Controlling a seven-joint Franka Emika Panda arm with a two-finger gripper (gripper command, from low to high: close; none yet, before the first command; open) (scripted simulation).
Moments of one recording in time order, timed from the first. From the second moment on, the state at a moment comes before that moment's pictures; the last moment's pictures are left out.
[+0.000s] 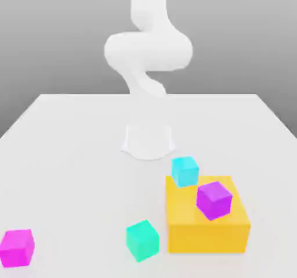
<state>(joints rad) -0.06 -0.71 0.02 -2.30 -0.02 2.33 0.89</state>
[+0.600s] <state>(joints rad) -0.38 -0.05 -0.01 -2.32 -0.13 2.53 1.48</state>
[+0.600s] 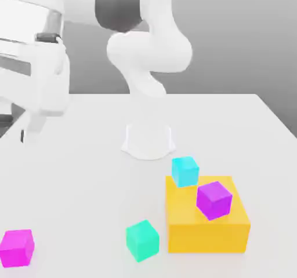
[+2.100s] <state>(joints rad) -0.13 -0.31 0.13 -2.72 -0.01 2.41 1.16</state>
